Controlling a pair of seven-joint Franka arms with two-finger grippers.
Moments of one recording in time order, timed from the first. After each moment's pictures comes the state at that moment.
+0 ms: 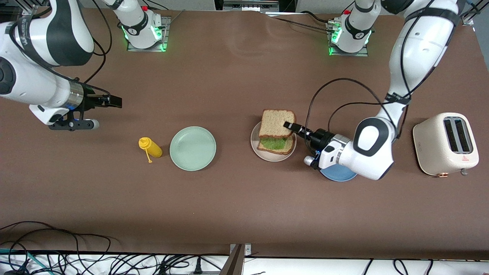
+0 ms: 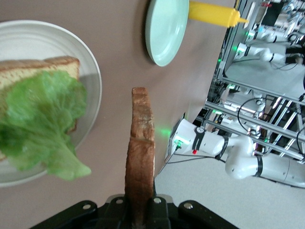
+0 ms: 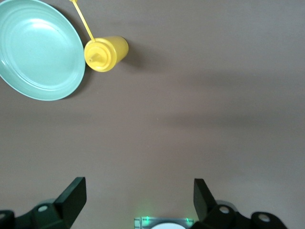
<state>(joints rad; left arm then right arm) 0.02 0.84 -0.33 -1.42 -0.85 1.62 0.33 0.06 0.13 0.08 -1.73 0.00 1.59 0.12</state>
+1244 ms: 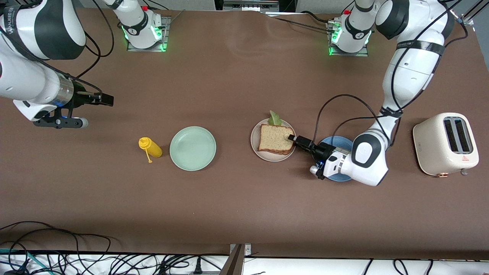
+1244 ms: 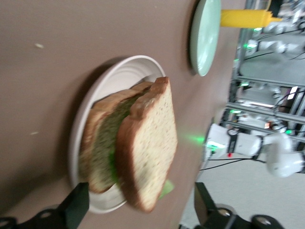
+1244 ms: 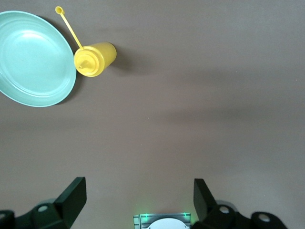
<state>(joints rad) 0.04 0.95 -0.25 -1.36 -0.73 1.67 0.56 0.03 0.15 0.10 -1.68 -0.02 1.56 0.16</state>
